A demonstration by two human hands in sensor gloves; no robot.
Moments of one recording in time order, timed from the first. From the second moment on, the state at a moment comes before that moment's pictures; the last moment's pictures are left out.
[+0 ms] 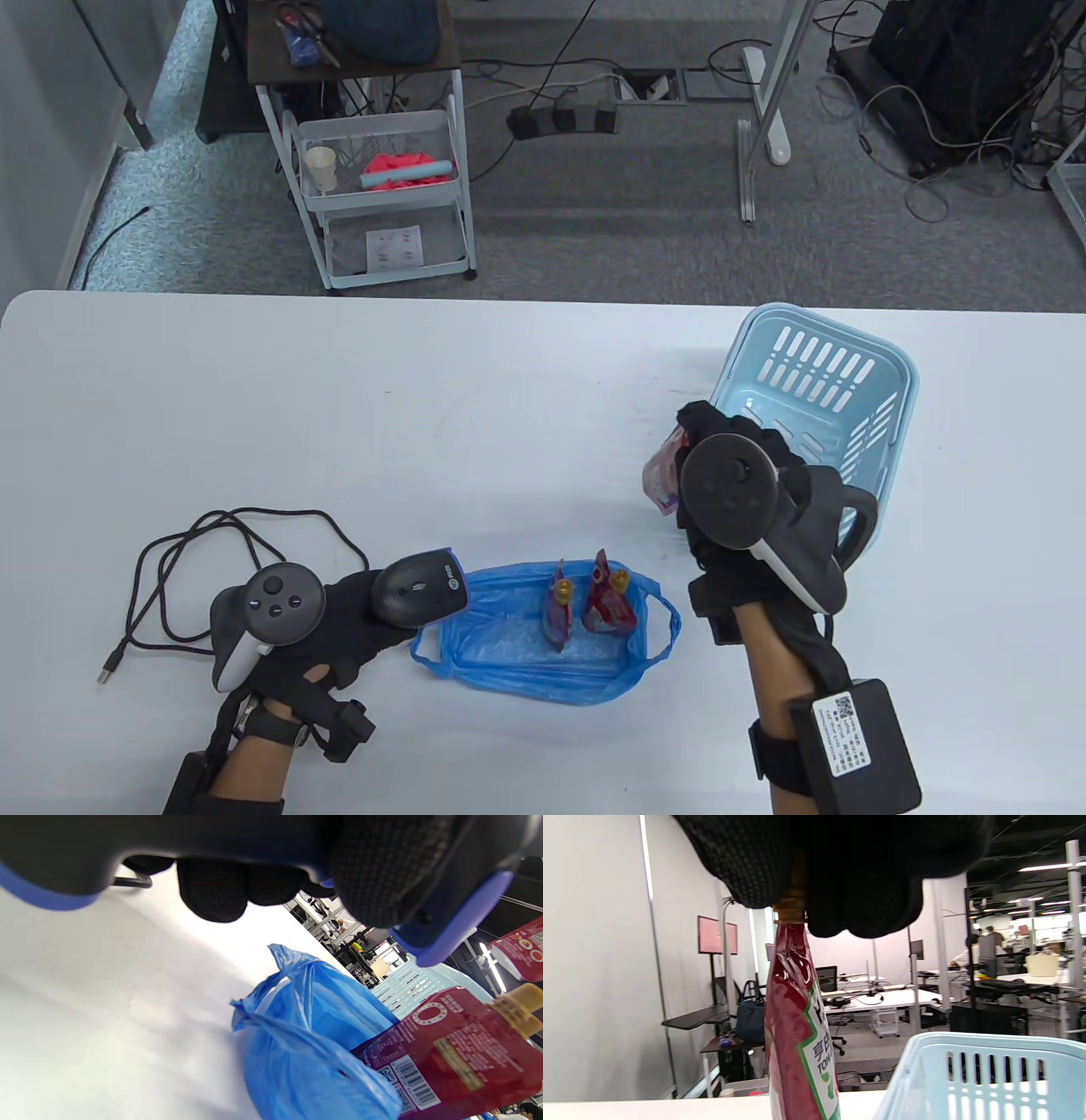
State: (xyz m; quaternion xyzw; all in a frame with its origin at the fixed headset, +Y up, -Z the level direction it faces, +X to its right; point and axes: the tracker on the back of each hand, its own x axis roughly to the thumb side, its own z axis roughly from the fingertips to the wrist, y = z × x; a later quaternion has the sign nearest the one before) left_hand -0.250 -0.743 -0.193 -0.10 -0.08 0.37 0.92; right_hand 0.112 -0.502 -0.220 0.03 -0.12 0.99 0.10
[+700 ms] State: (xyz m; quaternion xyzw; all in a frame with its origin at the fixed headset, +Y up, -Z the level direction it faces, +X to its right) left_hand -0.253 -0.739 -0.192 -0.08 -0.09 0.40 0.91; right_hand 0.005 -0.550 -0.217 0.18 -0.04 0.98 0.07
